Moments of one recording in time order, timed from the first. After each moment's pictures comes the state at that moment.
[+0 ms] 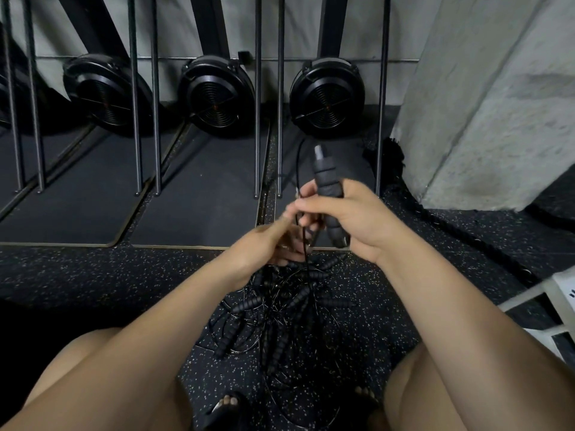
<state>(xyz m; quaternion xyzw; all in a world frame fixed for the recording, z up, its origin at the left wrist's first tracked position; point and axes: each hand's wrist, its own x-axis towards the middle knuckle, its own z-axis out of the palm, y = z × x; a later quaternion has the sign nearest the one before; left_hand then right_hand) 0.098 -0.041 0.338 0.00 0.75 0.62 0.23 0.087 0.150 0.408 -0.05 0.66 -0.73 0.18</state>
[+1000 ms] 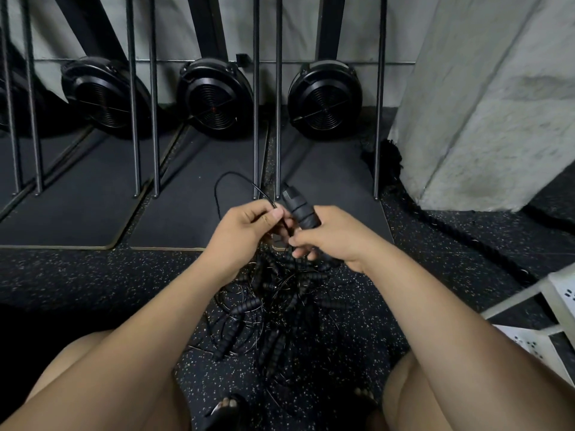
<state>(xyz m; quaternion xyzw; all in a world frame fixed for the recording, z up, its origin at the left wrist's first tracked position) 0.097 -0.056 0.351 0.07 0.73 0.68 0.03 0.082 0.139 0.374 -0.04 0.79 -0.57 0.23</state>
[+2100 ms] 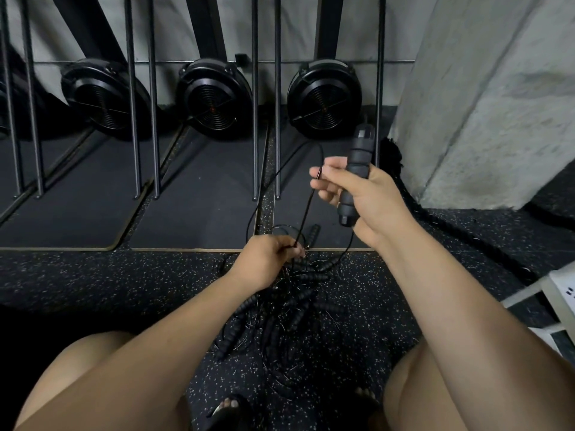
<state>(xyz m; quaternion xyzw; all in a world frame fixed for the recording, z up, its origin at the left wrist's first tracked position) 0.087 -0.037 0.293 0.09 0.90 0.41 0.09 0.066 0.166 0.402 0.02 0.58 -0.81 0.03</state>
